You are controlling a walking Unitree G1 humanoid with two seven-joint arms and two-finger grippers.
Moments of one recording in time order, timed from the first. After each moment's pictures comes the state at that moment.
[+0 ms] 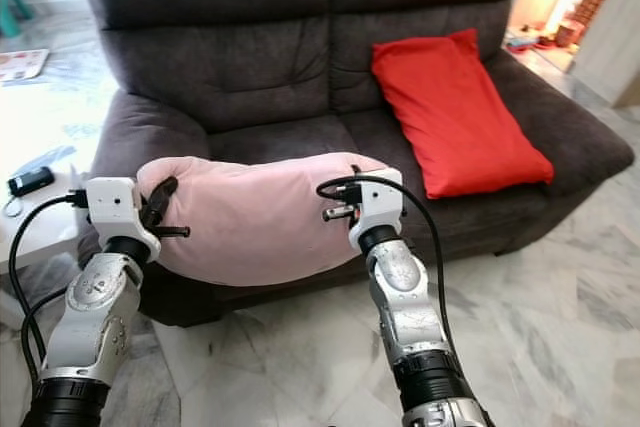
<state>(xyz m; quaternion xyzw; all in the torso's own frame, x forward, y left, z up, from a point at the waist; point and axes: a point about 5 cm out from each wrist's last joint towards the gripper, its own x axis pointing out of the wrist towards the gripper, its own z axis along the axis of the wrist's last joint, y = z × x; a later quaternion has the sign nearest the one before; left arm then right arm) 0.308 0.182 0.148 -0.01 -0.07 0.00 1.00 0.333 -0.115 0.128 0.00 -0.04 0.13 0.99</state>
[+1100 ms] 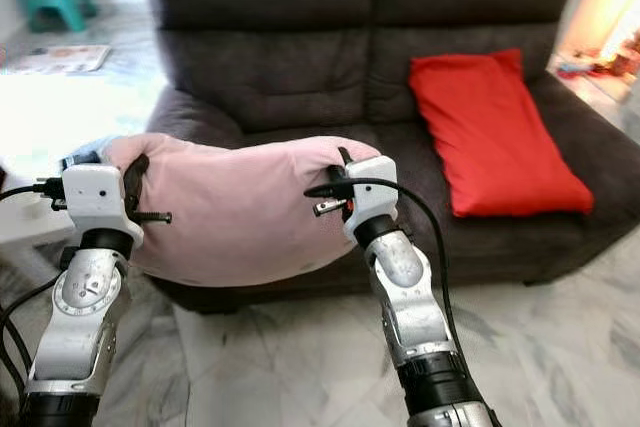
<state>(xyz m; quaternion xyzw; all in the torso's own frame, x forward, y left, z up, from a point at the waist) 0.292 0.188 0.178 0.08 -0.14 0.07 0.98 0.326 -0.104 0.153 -0.03 -0.10 0.19 0.98</state>
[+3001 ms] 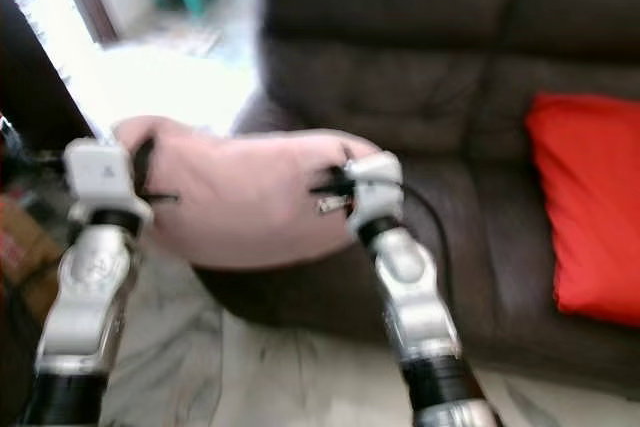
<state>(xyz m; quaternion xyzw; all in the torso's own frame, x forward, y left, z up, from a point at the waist) 0.302 0.192 0.197 0.09 -0.17 0.07 0.98 0.329 -0.091 0.179 -0.03 -0.14 0.20 0.97</state>
